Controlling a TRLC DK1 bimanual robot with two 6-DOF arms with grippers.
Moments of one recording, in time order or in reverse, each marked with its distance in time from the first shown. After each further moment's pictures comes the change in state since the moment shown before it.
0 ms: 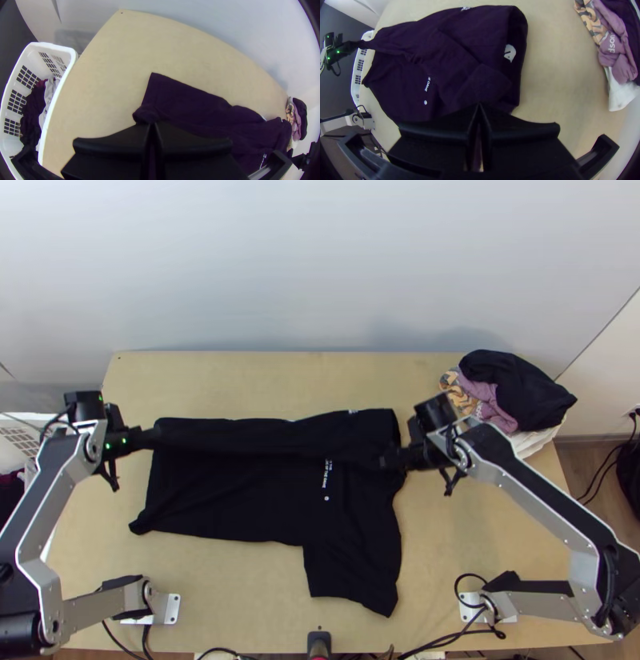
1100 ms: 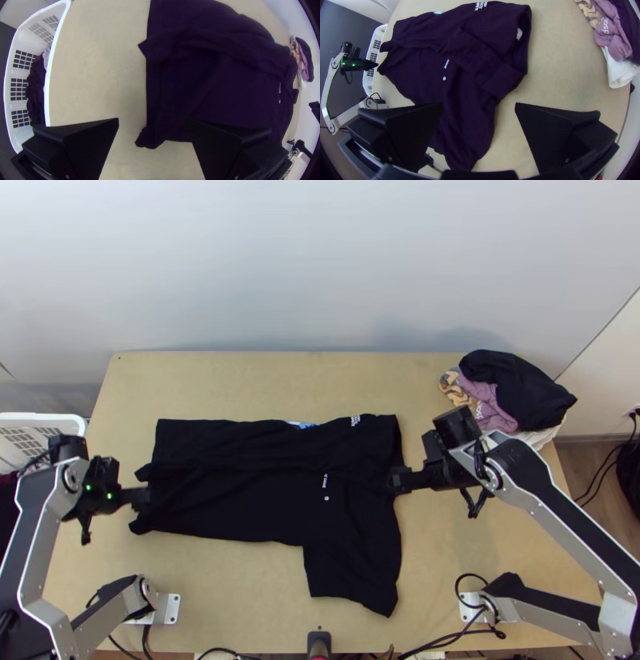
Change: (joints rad) left arm 0.180 -0.190 -0.156 -0.438 0.051 0.409; right arm 0.029 -0.186 -0.007 -0.190 -0.084 0.039
